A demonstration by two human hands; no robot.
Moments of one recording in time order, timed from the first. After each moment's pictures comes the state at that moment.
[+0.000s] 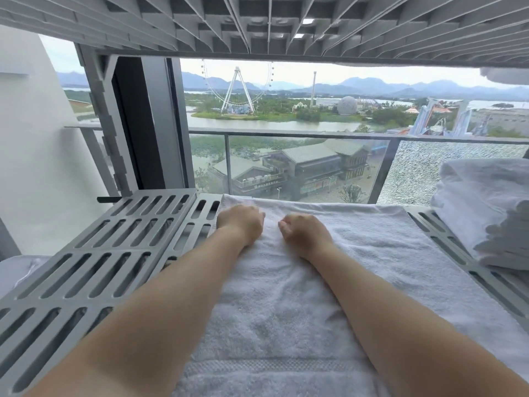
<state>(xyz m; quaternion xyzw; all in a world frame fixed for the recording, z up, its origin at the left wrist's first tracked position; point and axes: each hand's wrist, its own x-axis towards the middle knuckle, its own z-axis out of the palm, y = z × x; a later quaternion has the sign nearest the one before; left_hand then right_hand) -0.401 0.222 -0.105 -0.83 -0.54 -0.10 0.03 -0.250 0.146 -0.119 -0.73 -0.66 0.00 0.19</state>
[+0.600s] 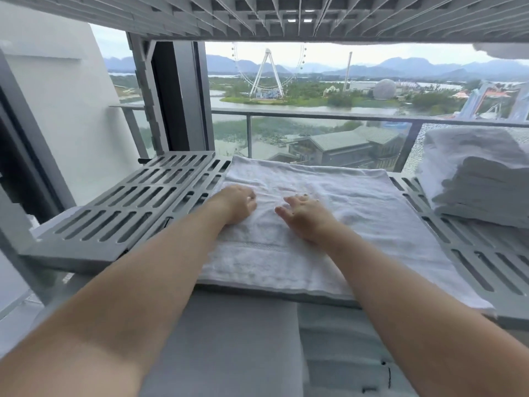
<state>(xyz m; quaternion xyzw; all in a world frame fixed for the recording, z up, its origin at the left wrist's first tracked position) -0.448 0.054 -0.095 -0.83 -0.54 -0.08 -0.08 -0.253 -0.005 -0.121 -0.69 -0.70 0.07 0.14</state>
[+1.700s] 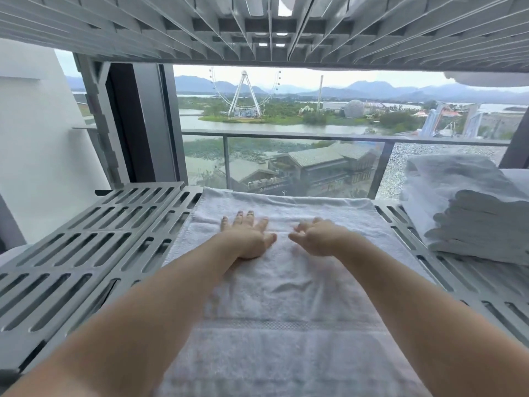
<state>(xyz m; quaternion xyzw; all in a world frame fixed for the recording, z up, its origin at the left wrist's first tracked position) -0.353 0.123 -0.112 -0.84 -0.53 0.05 -0.06 -0.161 0.072 -0.107 -0.77 -0.64 0.07 -0.01</state>
